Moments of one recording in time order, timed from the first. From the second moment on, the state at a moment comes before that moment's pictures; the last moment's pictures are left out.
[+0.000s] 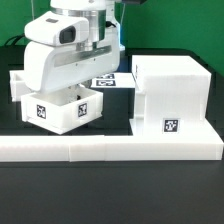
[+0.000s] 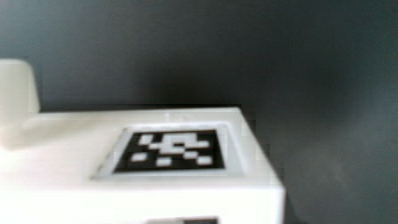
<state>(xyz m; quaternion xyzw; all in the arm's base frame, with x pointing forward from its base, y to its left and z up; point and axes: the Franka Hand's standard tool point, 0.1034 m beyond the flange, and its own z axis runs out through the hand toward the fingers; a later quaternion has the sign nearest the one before) 0.521 -0.058 0.024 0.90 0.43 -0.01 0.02</state>
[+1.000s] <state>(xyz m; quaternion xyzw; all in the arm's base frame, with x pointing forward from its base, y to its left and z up) 0.530 -0.046 0.026 0.78 0.63 -0.02 0.02</state>
